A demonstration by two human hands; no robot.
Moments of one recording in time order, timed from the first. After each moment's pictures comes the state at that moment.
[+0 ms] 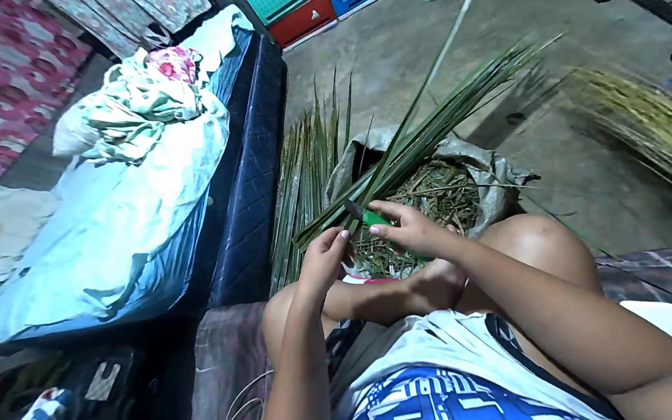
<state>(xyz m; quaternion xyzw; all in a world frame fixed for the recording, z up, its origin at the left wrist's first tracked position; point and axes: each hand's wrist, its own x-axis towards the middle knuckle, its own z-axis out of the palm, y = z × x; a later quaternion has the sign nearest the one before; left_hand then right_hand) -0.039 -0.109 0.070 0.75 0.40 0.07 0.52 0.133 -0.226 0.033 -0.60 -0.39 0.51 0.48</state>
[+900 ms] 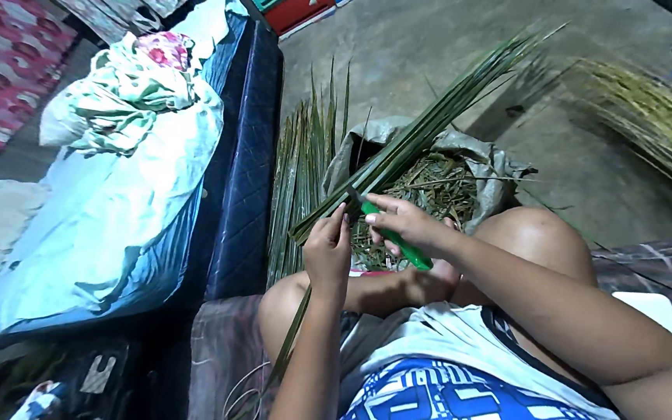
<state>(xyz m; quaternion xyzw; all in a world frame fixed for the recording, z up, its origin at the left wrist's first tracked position) -0.031 -0.126 0.031 0.88 0.34 0.30 0.15 0.121 -0.229 0.037 -0.47 -0.28 0.61 0.57</state>
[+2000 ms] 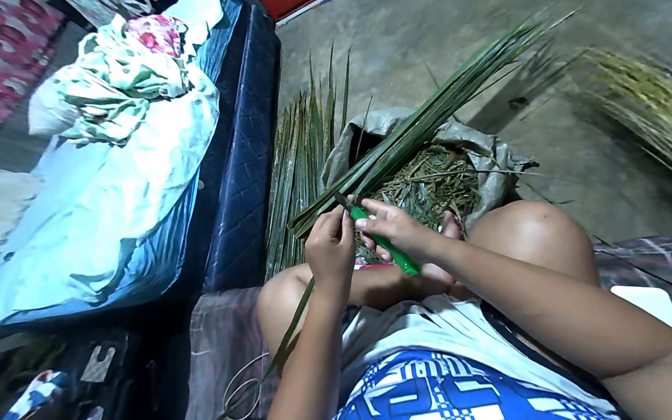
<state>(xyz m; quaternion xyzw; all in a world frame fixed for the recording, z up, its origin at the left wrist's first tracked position) -0.031 -0.131 0.023 0.86 0.32 0.36 0.16 0.099 -0.222 0.029 -0.42 -0.26 0.64 0.60</state>
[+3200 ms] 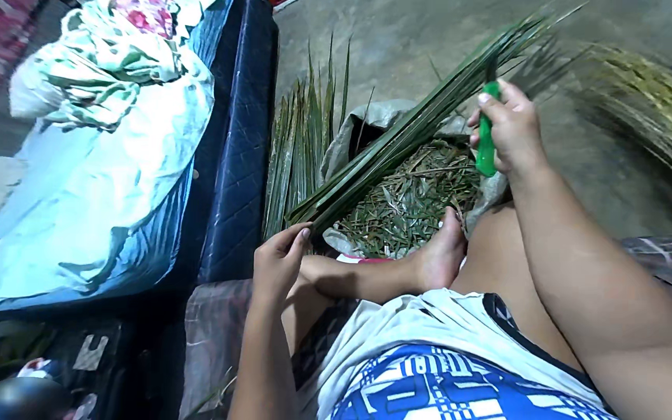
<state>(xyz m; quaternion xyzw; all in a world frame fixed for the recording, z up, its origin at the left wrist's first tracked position) -0.114 -0.077 0.050 0.86 0.35 0.19 0.30 0.247 -0.243 0.015 -0.65 -0.13 0.22 0.72</state>
